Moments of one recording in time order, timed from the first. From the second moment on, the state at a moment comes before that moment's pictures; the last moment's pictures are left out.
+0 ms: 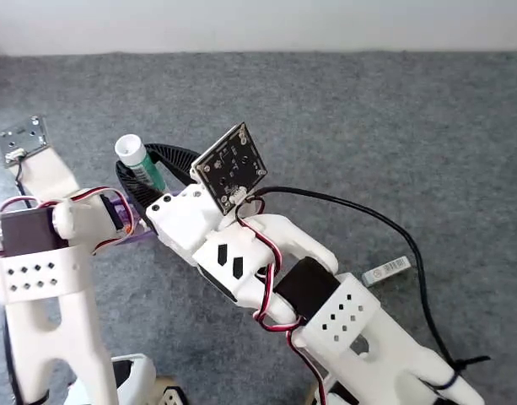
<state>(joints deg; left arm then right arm) -13.5 -32.5 17.2 99.4 24.8 -51.1 -37.2 27.8 23.6 -3.9</state>
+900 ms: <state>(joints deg) -13.5 -32.5 17.2 98.9 24.8 -50.8 -30.7 28.0 21.9 -4.2</state>
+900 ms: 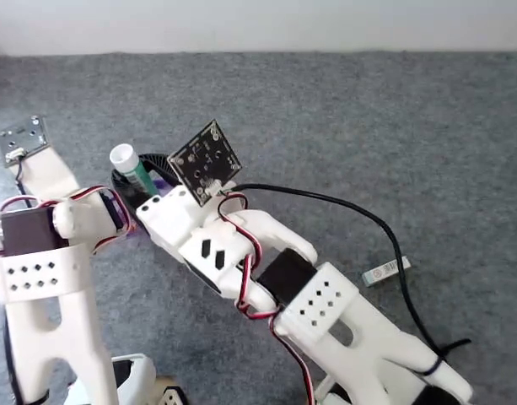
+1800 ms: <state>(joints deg) -13.5 -32.2 17.2 98.8 24.8 -32.9 -45.5 28.0 42.5 -4.2</state>
